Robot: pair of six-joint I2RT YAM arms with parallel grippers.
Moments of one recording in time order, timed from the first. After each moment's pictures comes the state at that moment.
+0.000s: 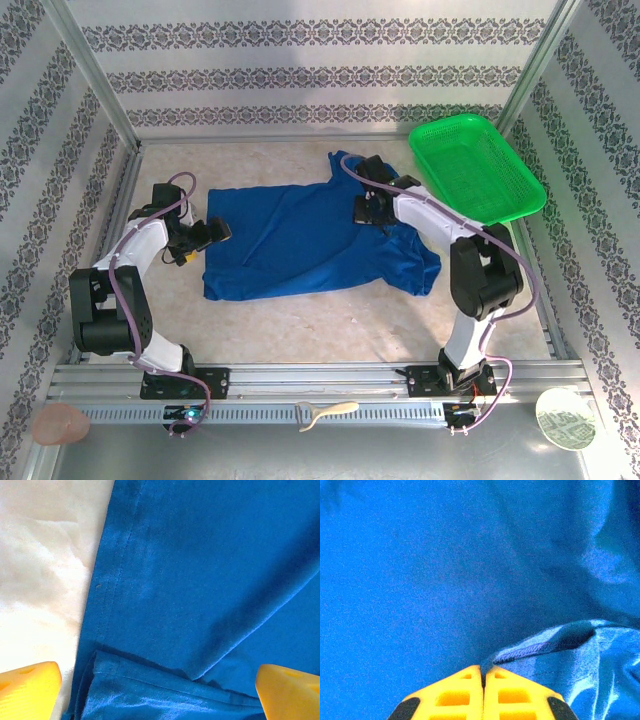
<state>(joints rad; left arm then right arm) 0.13 1.52 0.99 -0.71 0.33 -0.40 0.43 1.83 1.40 -0.71 0.08 0.52</state>
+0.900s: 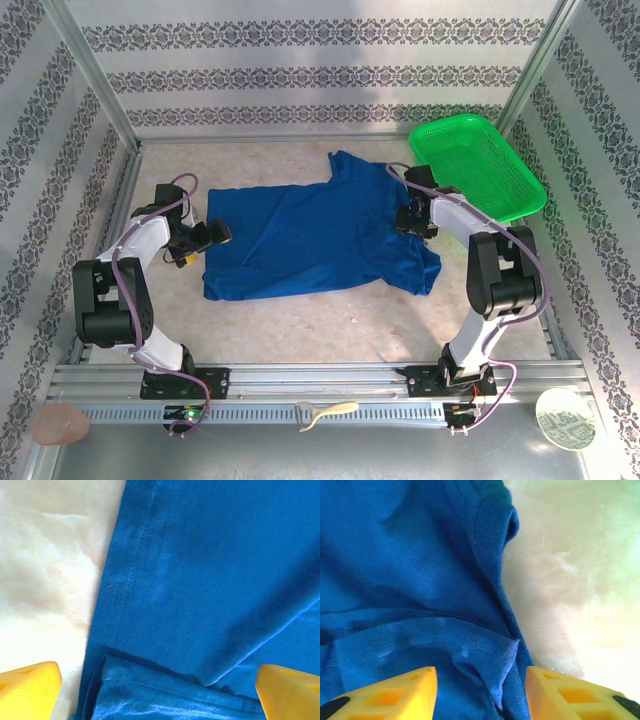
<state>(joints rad) 0.13 1.57 1.01 -0.72 0.30 -0.40 0.16 1.77 1.18 -0.65 0.06 0.40</state>
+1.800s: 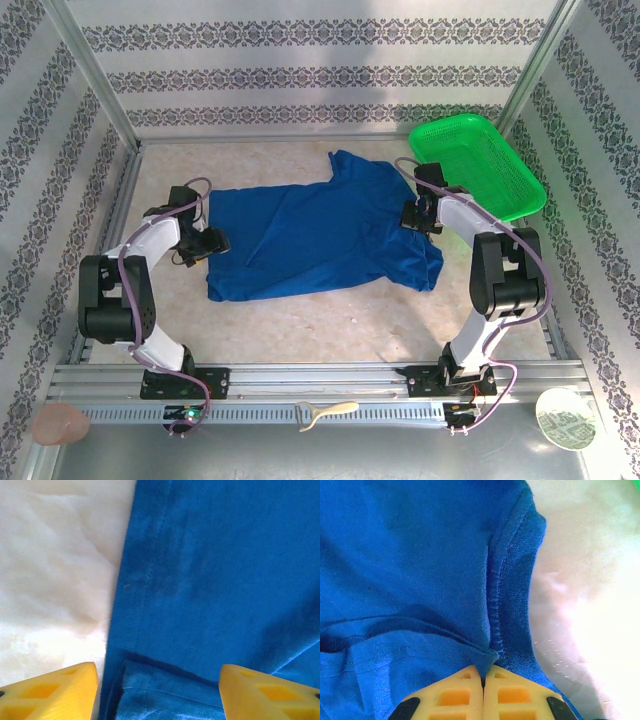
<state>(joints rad) 0.04 1.59 0.99 -0.73 0.18 -0.40 0.10 1.75 1.17 -0.60 0.01 0.39</state>
